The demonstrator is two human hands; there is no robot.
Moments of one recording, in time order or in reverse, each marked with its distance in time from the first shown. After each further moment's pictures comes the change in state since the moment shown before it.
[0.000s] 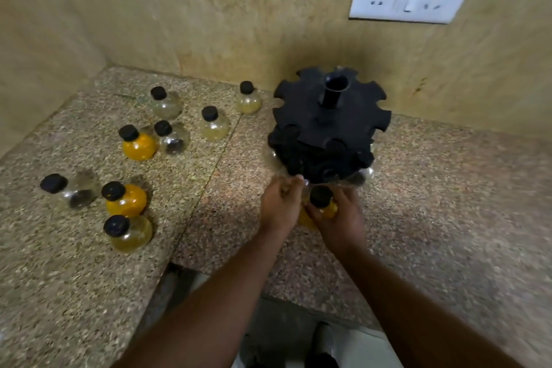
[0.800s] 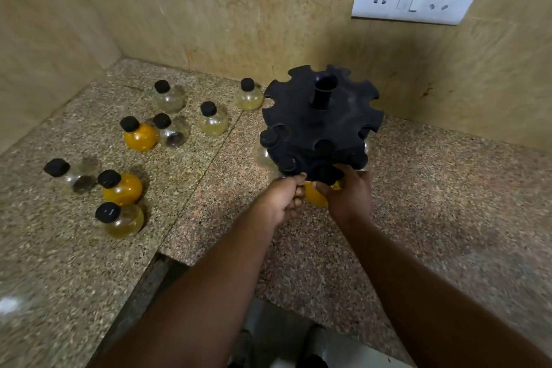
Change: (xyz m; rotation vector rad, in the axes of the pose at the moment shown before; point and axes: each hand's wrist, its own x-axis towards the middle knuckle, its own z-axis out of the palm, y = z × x) left_hand 0.026 0.028 0.034 -0.269 -0.325 -0.577; right_hand 0.067 0.019 -0.028 0.019 0.010 0.110
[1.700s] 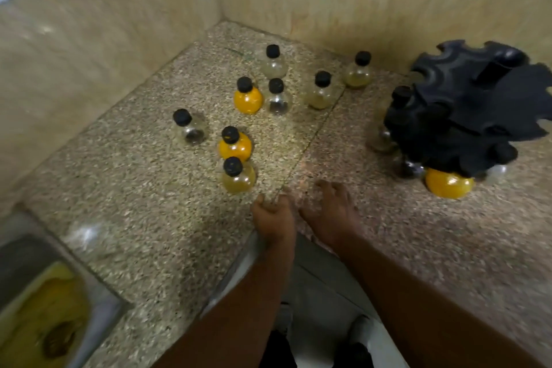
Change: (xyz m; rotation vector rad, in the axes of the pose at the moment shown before) left_hand -0.044 -0.126 -0.206 -0.332 0.975 0.273; right_hand -0.151 -0.111 0.172 -0.355 -0.514 -0.168
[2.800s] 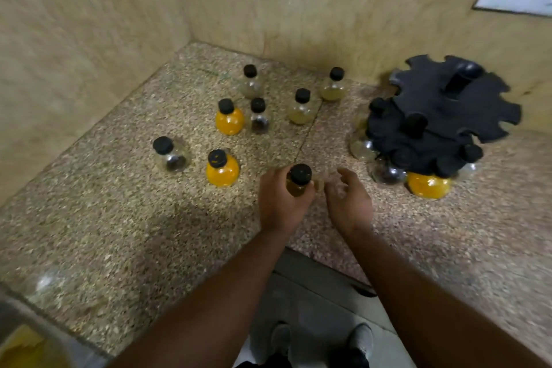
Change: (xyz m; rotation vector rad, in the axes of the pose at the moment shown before) left_hand 0.027 0.068 0.005 0.441 -0.442 0.852; right_hand 0.019 -0.020 -0.033 0.414 0.351 0.212
